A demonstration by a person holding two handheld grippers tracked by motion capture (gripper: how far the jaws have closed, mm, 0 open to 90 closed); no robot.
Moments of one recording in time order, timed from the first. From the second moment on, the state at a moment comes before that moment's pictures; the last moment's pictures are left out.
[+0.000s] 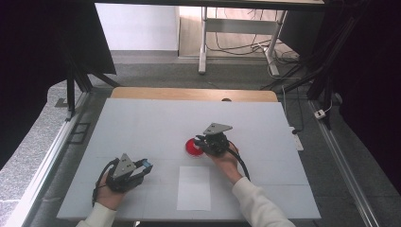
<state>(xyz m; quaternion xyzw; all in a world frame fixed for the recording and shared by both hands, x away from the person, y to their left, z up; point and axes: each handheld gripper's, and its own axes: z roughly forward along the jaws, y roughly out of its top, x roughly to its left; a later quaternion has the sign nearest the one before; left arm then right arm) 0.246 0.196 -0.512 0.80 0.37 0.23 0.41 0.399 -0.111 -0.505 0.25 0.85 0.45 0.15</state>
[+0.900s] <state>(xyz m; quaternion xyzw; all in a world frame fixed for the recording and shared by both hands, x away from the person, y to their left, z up) 0.246 0.196 -0.512 0.80 0.37 0.22 0.41 0.398 -0.108 -0.488 0.23 0.84 0.46 0.16</state>
